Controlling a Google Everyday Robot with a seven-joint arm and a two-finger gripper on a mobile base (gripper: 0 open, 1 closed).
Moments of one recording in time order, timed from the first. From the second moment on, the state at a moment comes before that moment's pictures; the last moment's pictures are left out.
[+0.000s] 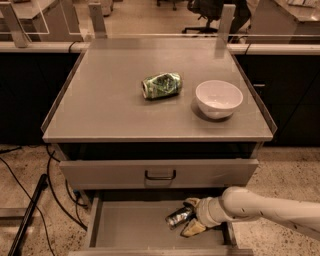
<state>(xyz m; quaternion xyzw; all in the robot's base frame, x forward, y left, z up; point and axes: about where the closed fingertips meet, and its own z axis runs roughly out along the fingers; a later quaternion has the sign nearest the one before) 0.481 -0.127 0.384 -0.62 0.72 0.15 0.27</state>
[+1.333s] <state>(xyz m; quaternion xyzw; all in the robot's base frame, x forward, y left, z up) 0.482 -0.123 0.356 -0.62 0.74 0.16 0.22</state>
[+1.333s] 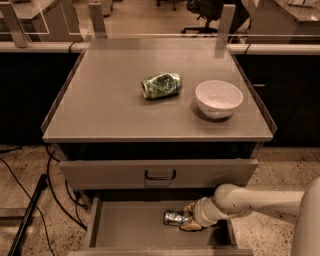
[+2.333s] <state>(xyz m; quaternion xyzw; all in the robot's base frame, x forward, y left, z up) 0.431 -0.151 0.503 -0.60 0.74 0.18 0.24</state>
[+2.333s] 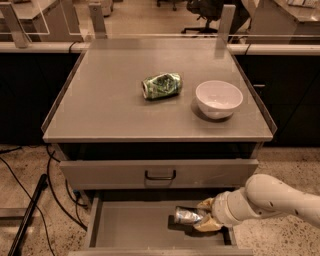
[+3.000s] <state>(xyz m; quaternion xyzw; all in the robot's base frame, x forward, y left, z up) 0.428 -0.147 0.513 -0.58 0.75 0.19 0.24</state>
